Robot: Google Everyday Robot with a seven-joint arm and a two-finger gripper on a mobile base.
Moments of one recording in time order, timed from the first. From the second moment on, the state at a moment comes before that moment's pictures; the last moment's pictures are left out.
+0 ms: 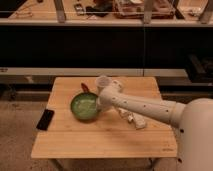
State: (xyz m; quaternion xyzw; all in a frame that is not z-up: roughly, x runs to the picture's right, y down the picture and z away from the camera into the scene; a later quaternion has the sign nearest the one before) arm -0.004 0.117 0.898 -0.11 -0.20 -0.52 0.82
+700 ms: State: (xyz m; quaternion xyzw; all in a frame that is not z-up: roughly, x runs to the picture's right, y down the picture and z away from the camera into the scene) arm 0.046 0.225 0.791 -0.18 -0.20 -0.55 0.79
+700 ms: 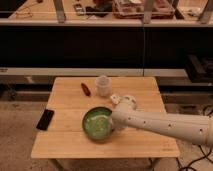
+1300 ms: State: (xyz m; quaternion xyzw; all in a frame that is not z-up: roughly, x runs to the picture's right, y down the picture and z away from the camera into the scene) arm -0.065 0.240 0.747 -0.13 -0.26 -0.63 0.72
